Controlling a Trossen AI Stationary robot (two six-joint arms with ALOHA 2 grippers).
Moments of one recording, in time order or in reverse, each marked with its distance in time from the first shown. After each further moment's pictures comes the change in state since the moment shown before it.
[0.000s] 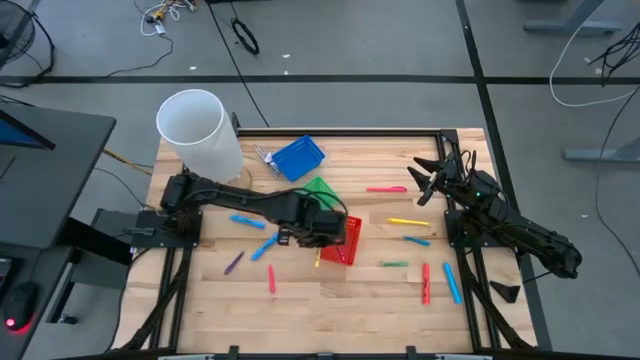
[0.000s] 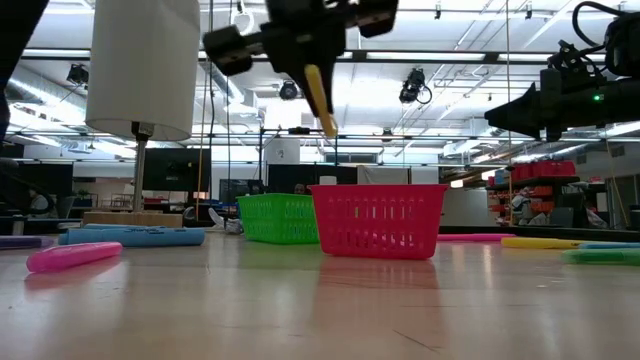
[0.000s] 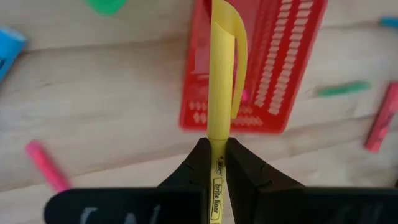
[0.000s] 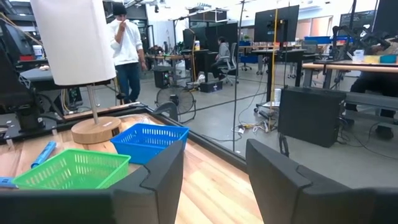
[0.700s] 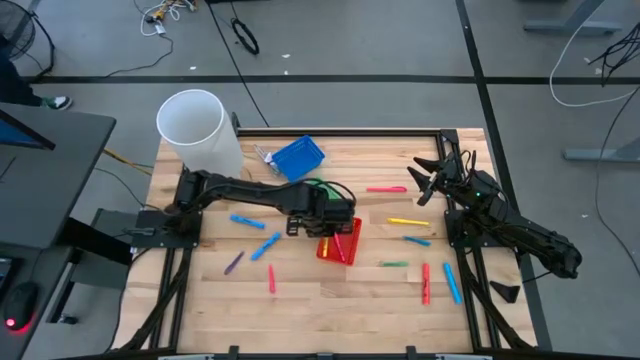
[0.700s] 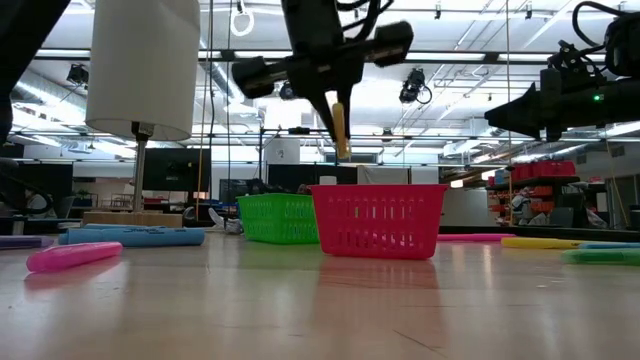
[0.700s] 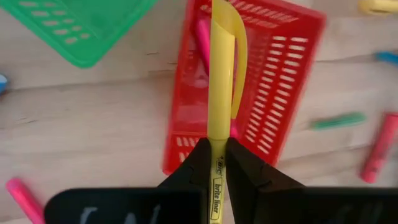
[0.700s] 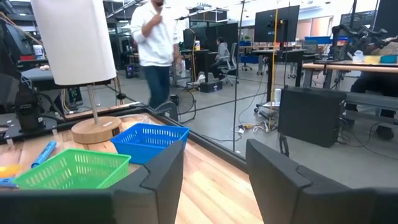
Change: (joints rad) left arm 0.077 0.075 0.056 -0.002 0.001 0.053; right arm 0.000 0.000 0.000 0.000 0.000 0.000
